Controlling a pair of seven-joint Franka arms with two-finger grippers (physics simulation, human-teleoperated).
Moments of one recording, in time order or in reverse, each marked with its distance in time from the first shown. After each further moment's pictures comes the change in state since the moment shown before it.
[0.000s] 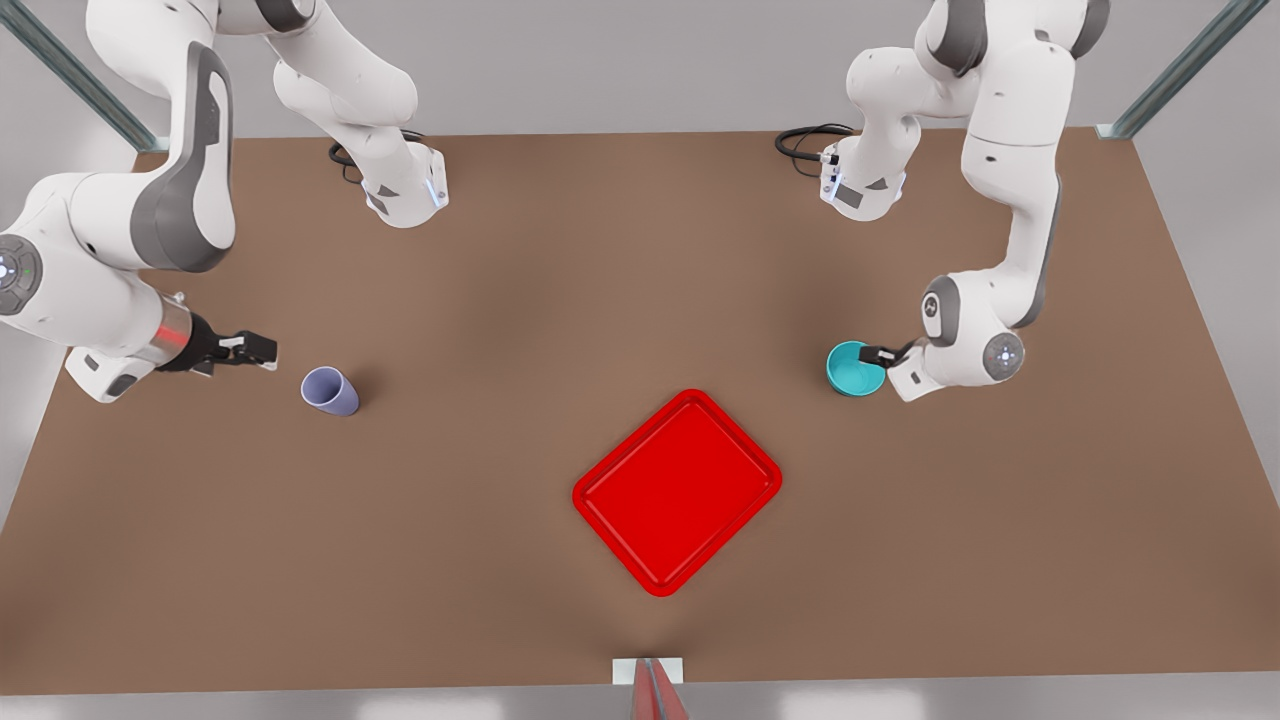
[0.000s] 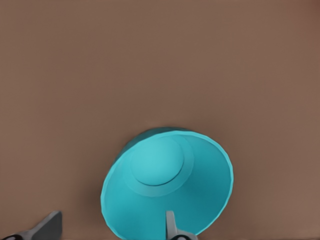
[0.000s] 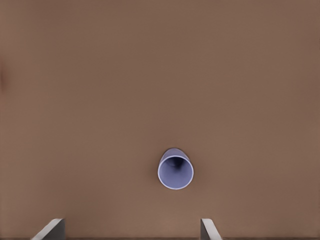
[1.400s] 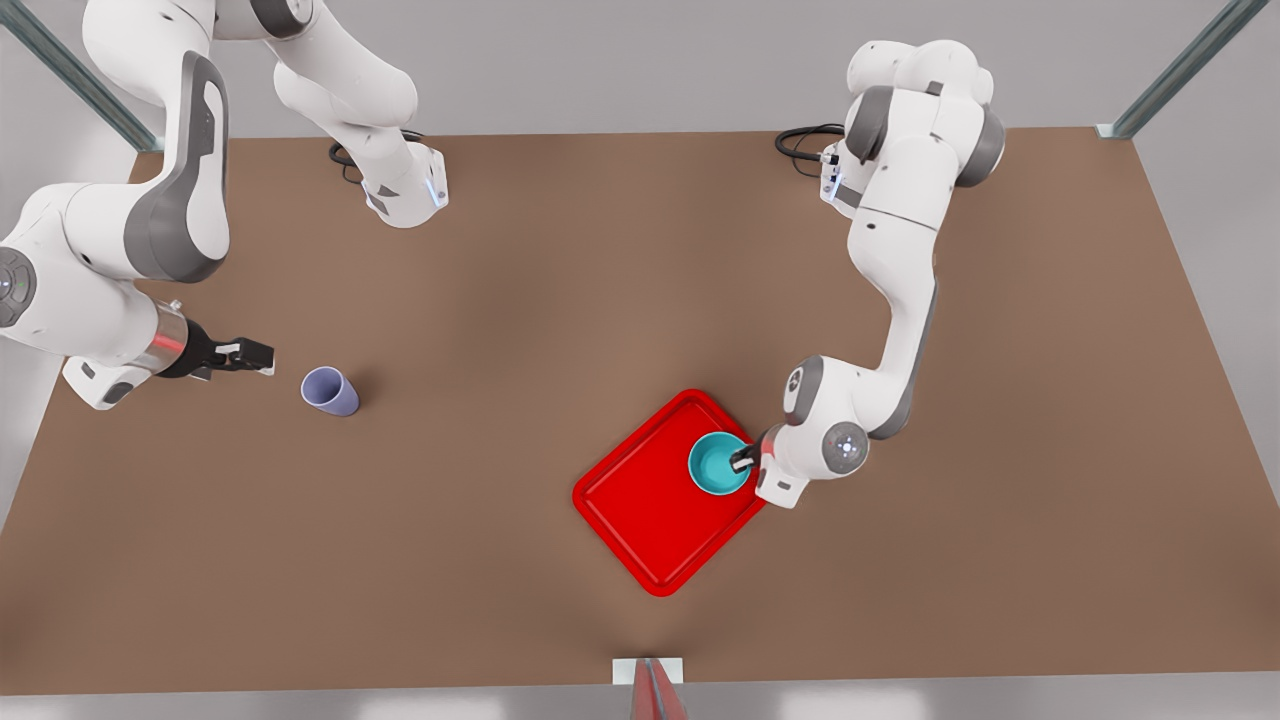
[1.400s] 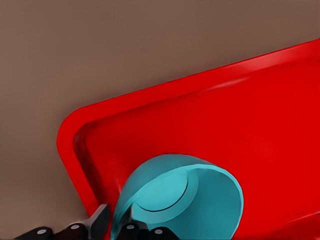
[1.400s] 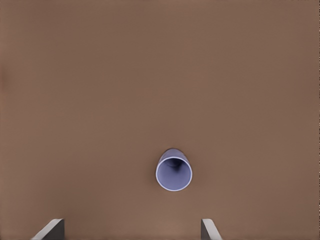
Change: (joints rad) left arm -0.238 0.486 -0.130 0.870 -0.095 -0.147 -1.015; right arm -0.013 0.022 0.000 0.009 0.003 0.002 -0.004
